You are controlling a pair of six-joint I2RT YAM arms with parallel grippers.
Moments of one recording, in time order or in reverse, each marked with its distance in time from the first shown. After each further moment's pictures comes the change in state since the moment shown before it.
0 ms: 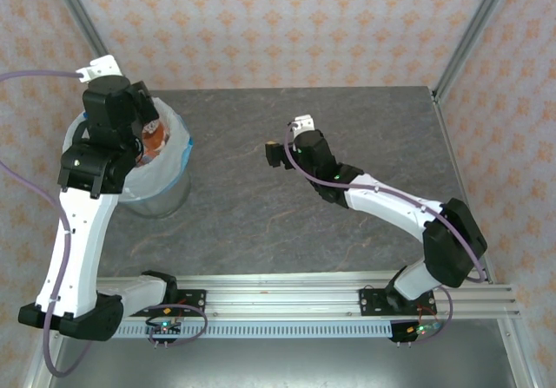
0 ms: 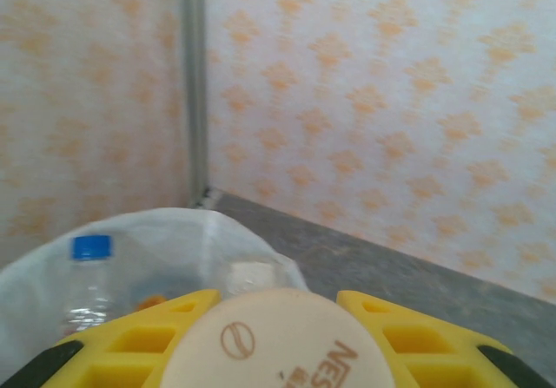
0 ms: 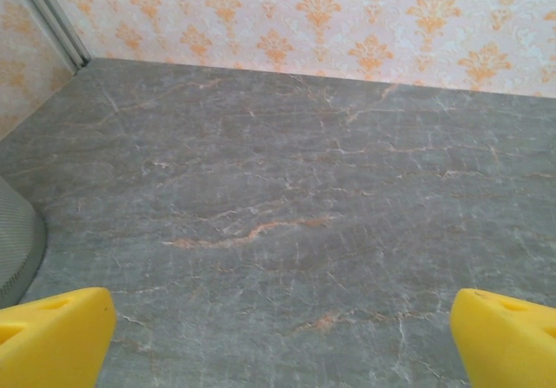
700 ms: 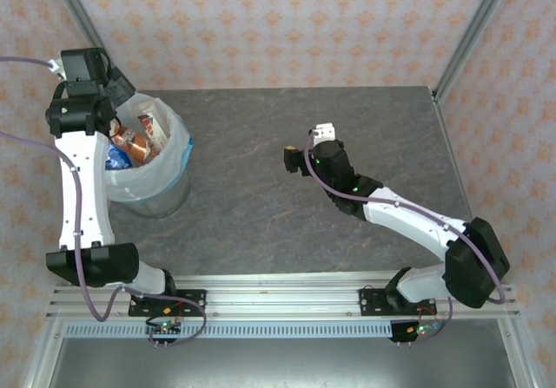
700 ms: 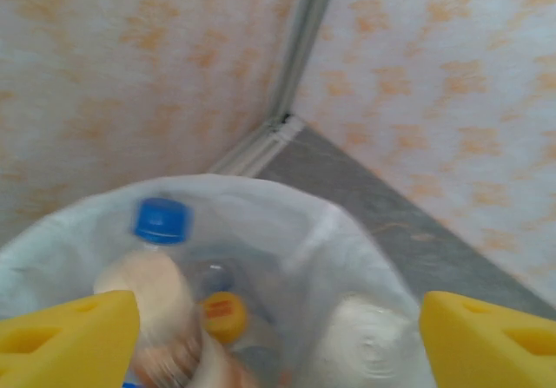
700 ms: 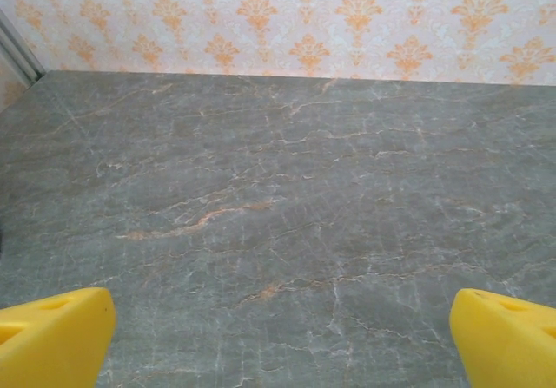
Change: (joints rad) left arm 0.355 0.291 0.214 -0.188 0.271 -0.192; right arm -0.030 -0.171 -0.159 -0.004 0.067 0.021
